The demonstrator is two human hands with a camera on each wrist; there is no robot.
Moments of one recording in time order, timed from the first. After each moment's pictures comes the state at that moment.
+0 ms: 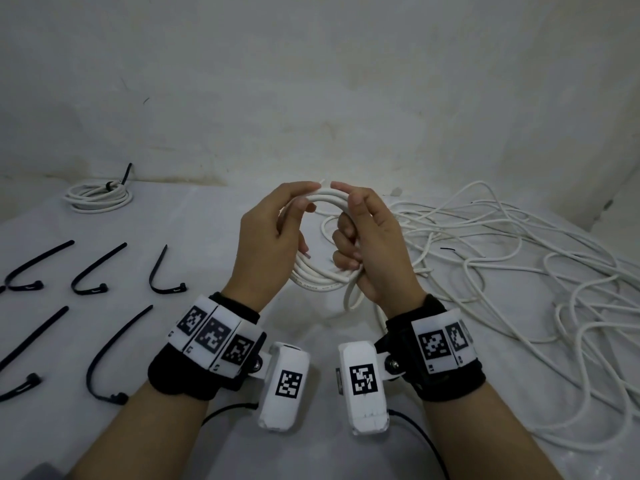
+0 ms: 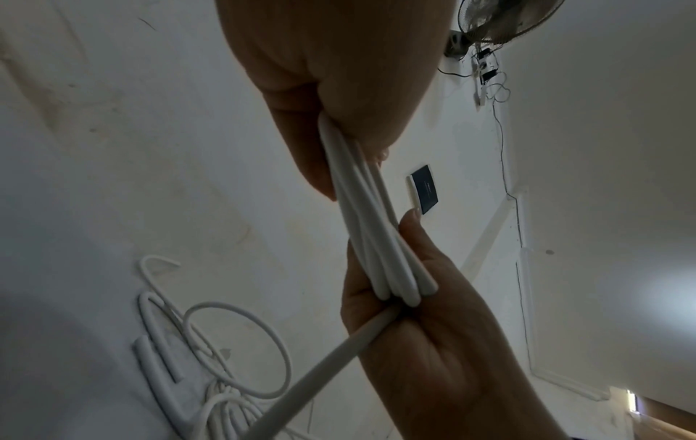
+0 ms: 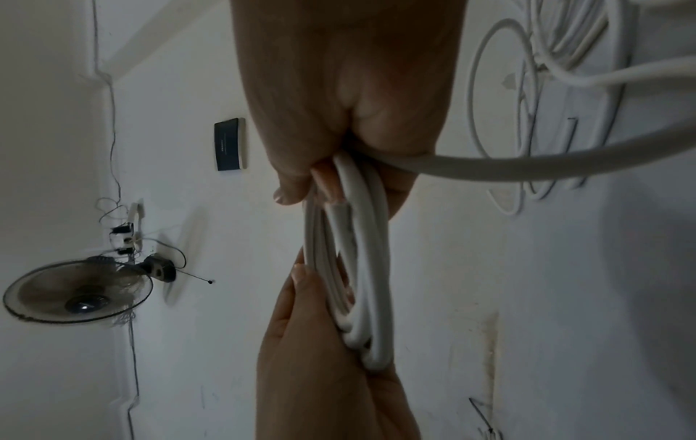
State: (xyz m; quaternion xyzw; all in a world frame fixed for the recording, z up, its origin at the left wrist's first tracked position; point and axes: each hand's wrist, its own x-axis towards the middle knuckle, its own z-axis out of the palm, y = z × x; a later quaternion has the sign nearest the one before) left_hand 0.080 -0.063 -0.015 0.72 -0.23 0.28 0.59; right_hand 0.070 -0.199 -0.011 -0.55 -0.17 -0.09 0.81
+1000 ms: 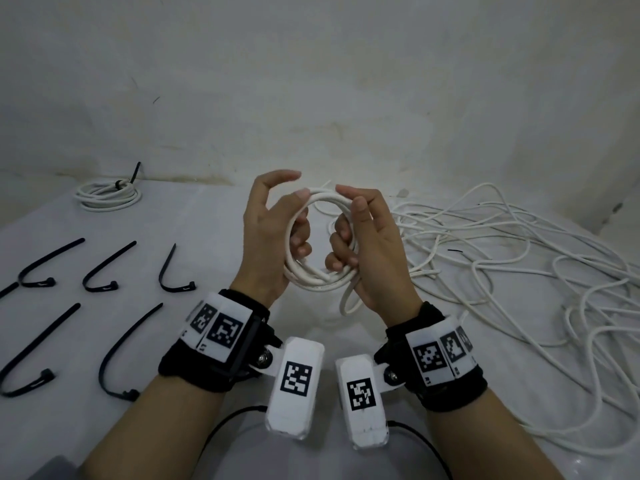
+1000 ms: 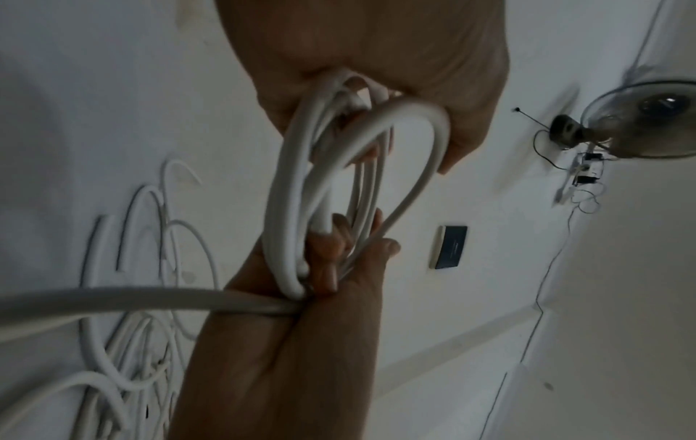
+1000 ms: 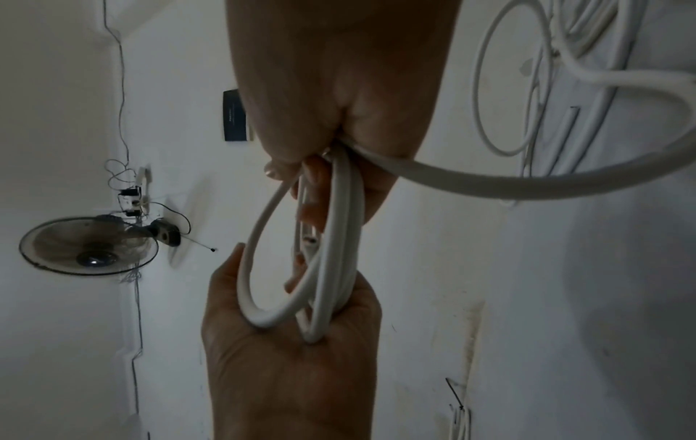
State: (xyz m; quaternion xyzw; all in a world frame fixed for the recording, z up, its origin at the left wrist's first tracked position) left_hand 0.079 -0.060 -0.008 0.50 -0.17 0.10 0.84; right_hand 0.065 -0.182 -0.016 -0.53 -0.20 -0.10 0.82
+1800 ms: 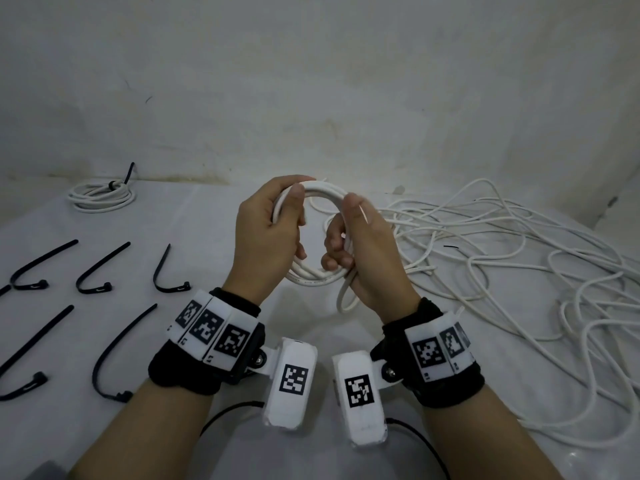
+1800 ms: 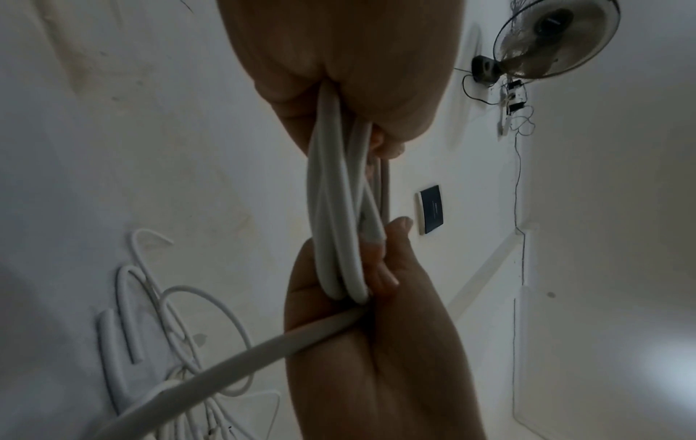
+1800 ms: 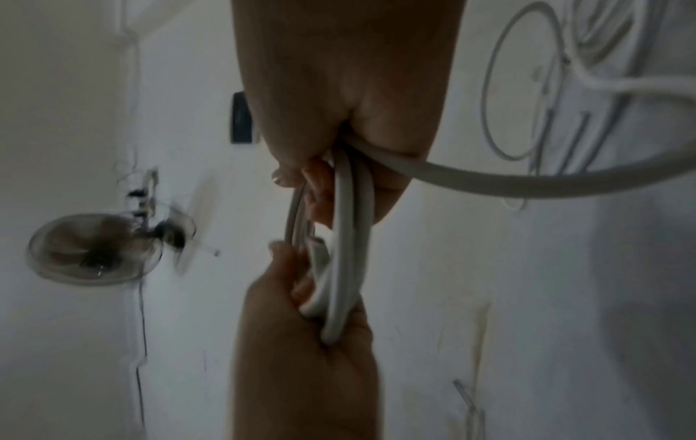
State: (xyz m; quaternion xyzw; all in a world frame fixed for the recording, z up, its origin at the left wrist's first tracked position) left_hand 0.077 -0.061 -0.009 0.67 -0.19 0.26 0.66; right_hand 0.064 -0.184 -0.016 -0.57 -0.14 -0.07 0.80
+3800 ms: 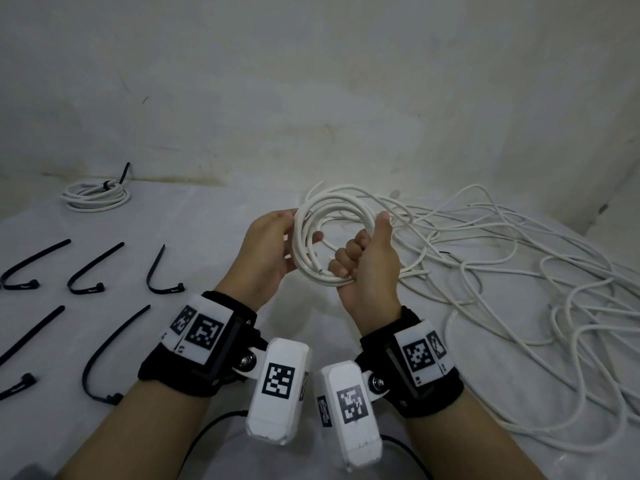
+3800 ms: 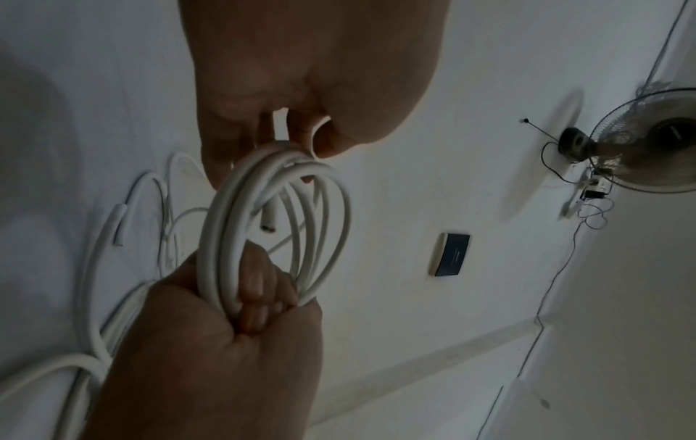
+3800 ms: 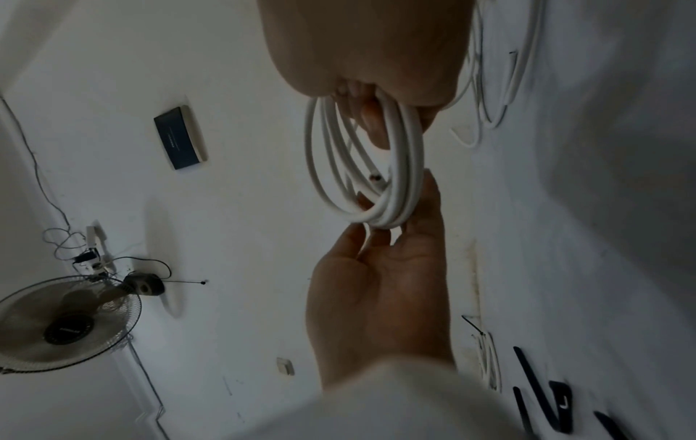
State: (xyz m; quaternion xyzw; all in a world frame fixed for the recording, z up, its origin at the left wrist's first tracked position) left_hand 0.082 -0.067 -0.010 0.57 -0.04 -0.03 0.82; right_hand 0.071 -0.178 -0.023 -0.39 0.10 -0.12 0.91
